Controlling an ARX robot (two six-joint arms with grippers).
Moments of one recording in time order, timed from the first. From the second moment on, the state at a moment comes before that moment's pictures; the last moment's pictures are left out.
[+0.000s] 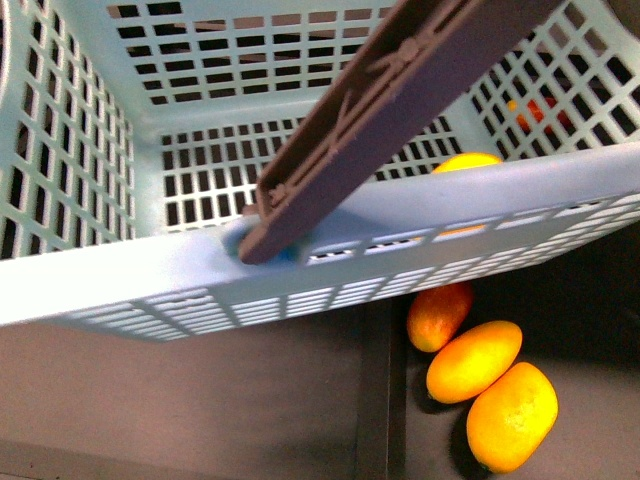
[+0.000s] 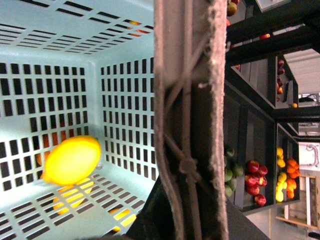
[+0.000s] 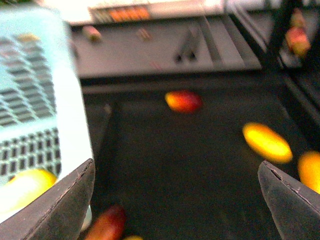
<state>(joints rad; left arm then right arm) -0.60 1.57 1.39 -0.35 0.19 -0.98 0.05 0.65 0.21 0.17 0.22 0.14</state>
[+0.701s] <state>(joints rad) -0.60 1.57 1.39 -0.35 0.20 -0.99 -0.05 1.71 0.40 0.23 0.00 0.47</state>
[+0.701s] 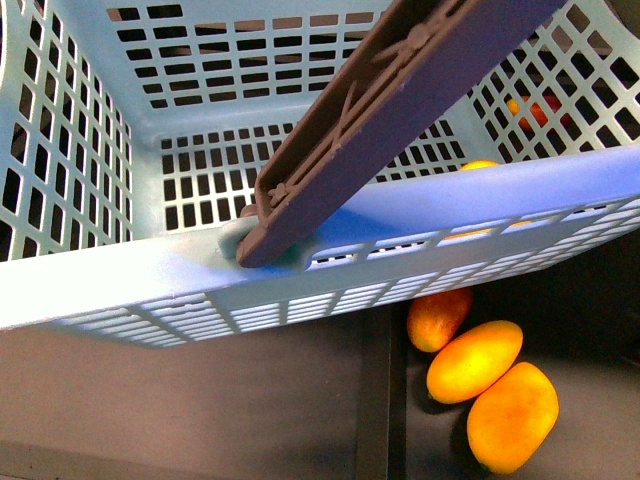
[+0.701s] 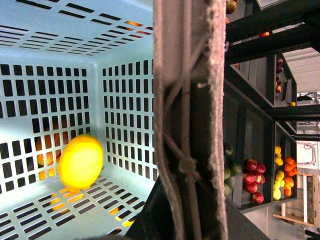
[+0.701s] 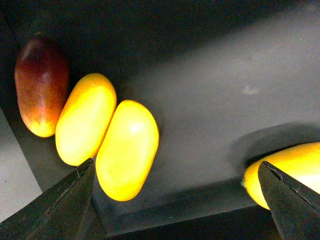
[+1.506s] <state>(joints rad) -0.60 1.57 1.39 -0.35 0.19 -0.98 -0.04 2.21 0.59 0.39 -0.13 0.72</state>
